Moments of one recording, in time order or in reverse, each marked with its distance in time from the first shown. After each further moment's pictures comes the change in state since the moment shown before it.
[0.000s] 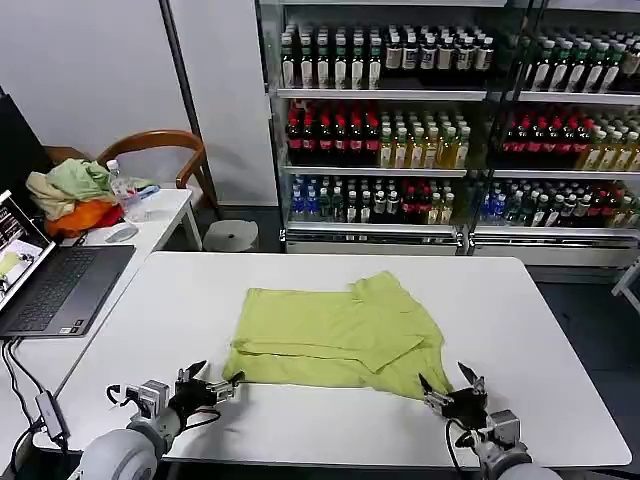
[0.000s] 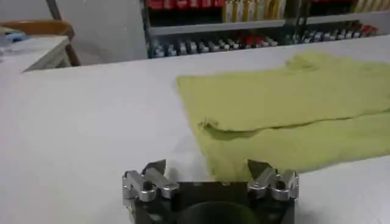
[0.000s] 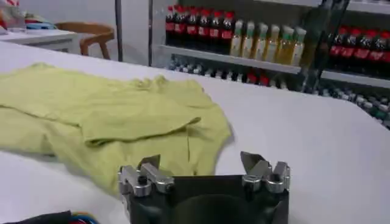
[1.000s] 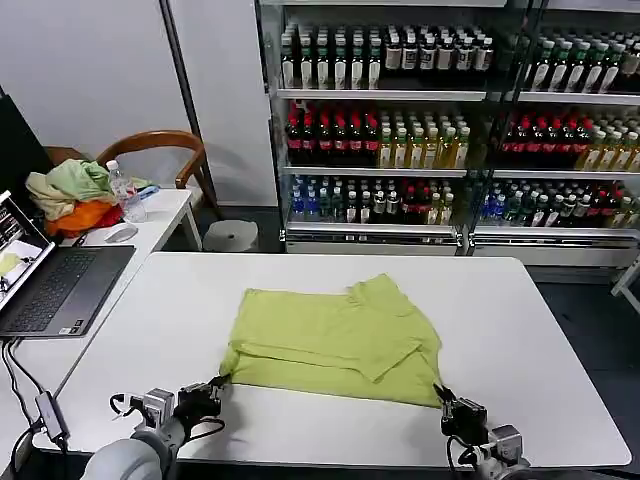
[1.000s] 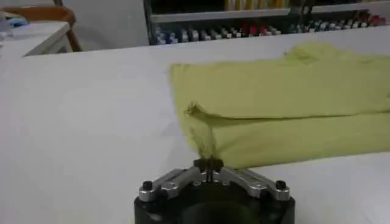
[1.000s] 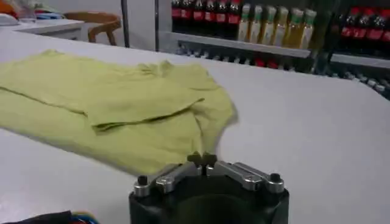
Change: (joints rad) left arm 0.077 0.007 -0.012 -0.076 -0.010 0.040 -0.042; right arm -0.087 -0.030 0.037 0.064 0.005 0.011 -0.015
